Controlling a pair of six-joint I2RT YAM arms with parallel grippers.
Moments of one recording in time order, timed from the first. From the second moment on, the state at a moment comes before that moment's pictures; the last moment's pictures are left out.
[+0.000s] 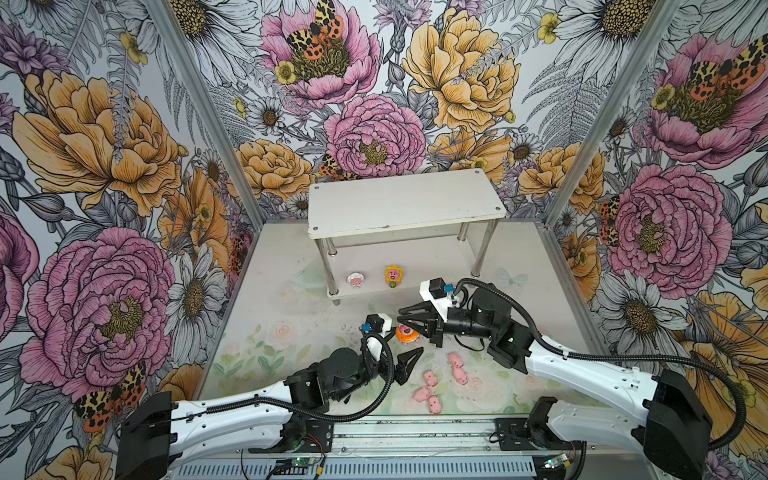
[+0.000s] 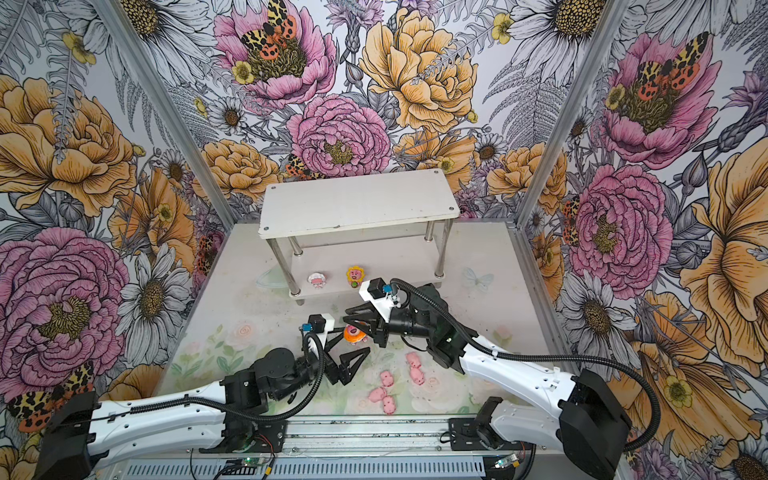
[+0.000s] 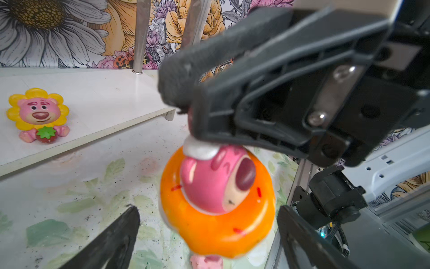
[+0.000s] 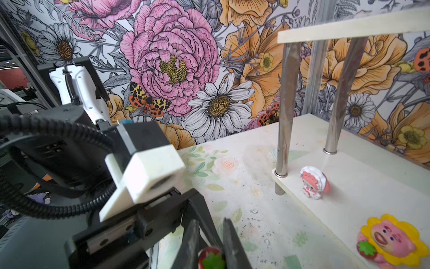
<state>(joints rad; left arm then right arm) -1.19 0.84 0.34 0.34 -0.24 -0.43 0.81 1.14 0.69 0.36 -0.60 0.11</state>
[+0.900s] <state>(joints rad) -1.15 0.84 0.43 0.39 -0.10 -0.38 0.85 1.05 0.64 0.42 -0.62 0.18</state>
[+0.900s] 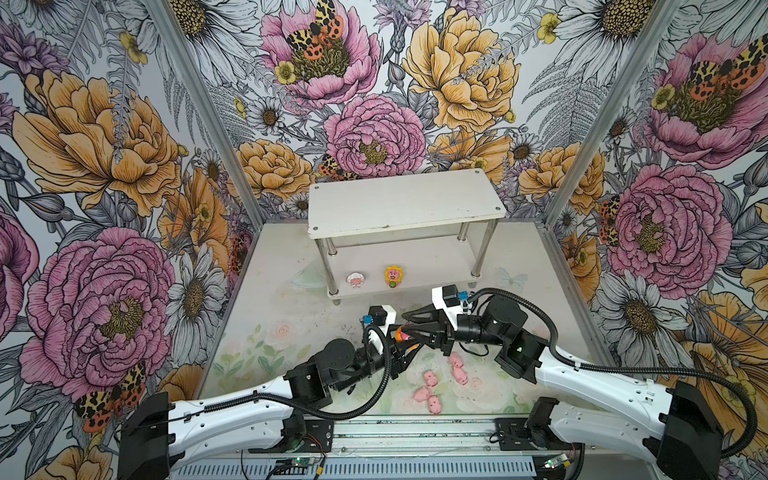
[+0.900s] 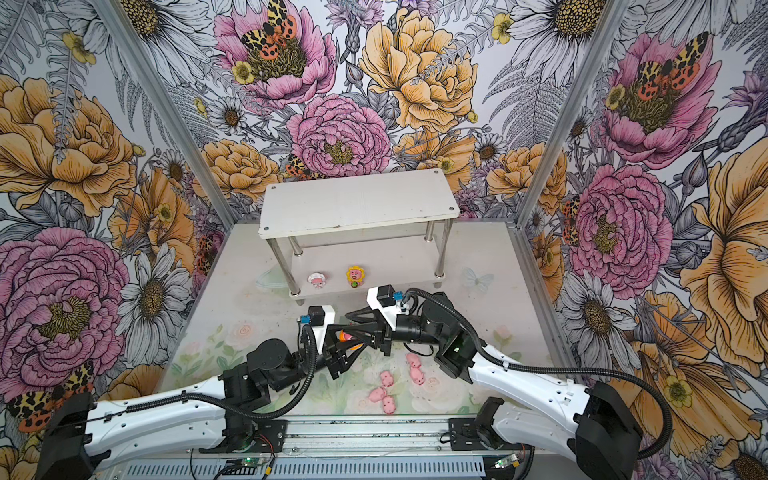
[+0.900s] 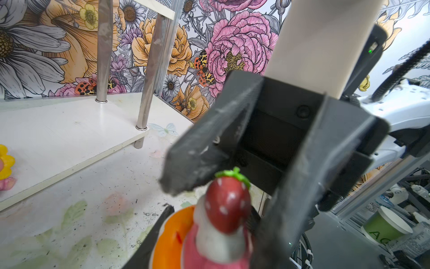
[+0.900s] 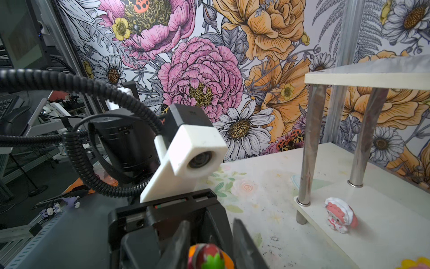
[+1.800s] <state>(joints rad) -1.19 0.90 0.53 0.15 -0.30 -0.11 0.85 1.01 0.82 -0.20 -0.48 0.27</state>
